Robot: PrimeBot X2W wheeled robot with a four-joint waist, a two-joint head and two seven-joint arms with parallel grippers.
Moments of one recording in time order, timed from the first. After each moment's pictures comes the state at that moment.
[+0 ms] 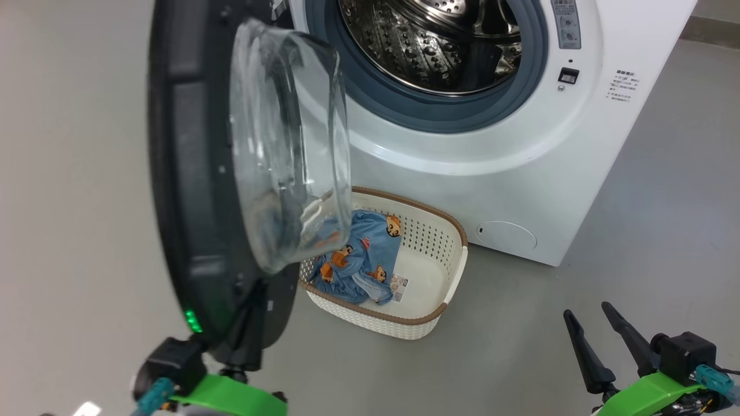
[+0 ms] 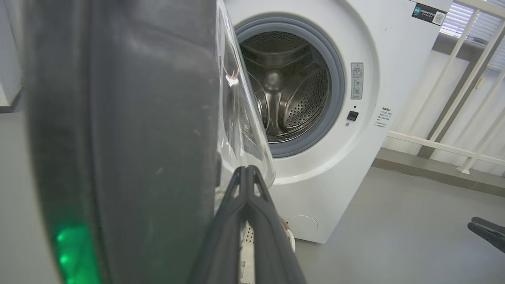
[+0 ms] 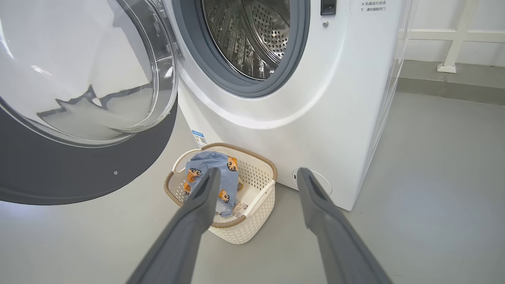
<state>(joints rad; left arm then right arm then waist) -0.14 0.03 -0.29 0.22 -0.36 -0.09 -0.26 -0.06 -0.27 0.12 0.31 0.39 0.13 -0.25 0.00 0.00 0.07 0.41</state>
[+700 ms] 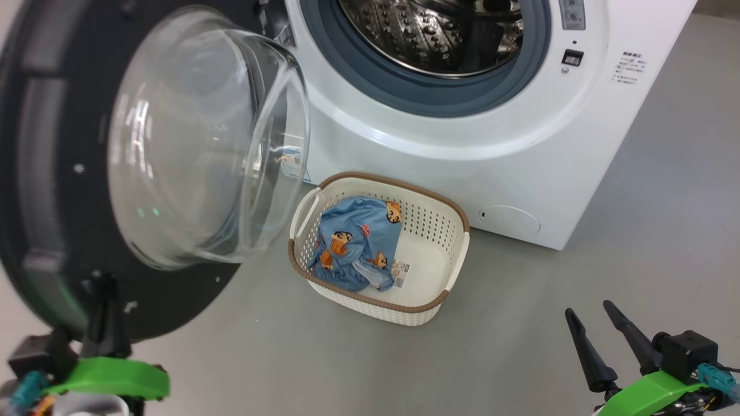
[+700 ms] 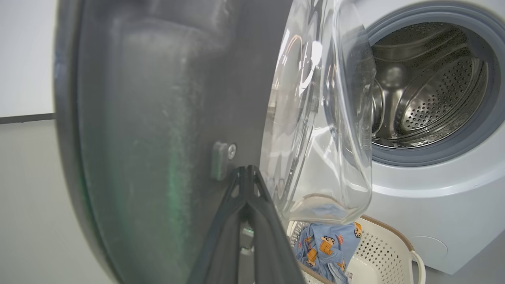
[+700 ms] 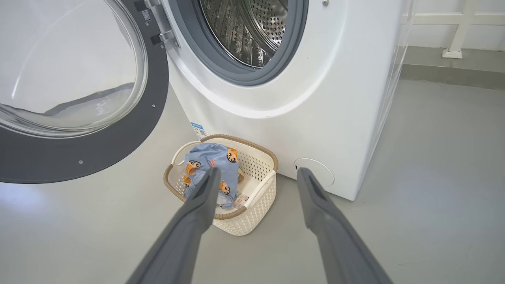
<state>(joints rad) -0.20 0.06 0.09 0.36 -0.24 -0.09 -0.26 -0.06 -0.27 0.12 0.31 0.39 0.13 -0.25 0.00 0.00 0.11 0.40</state>
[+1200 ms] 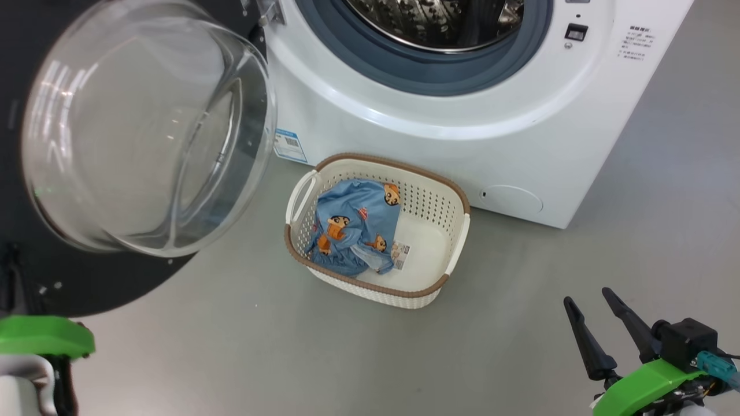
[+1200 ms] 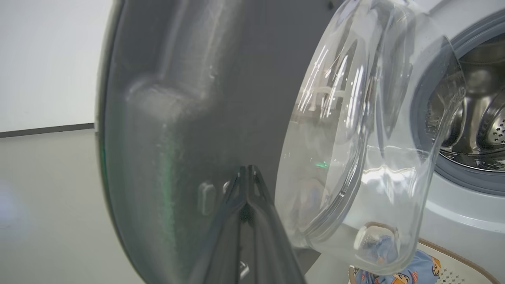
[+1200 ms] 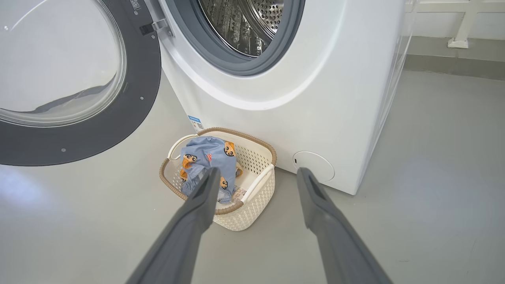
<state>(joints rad) -0.38 0.14 0.29 0.53 -0.17 -0.09 -0.26 -0.09 -0.29 0.14 0.31 0.39 0.13 -0.25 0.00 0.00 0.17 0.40</state>
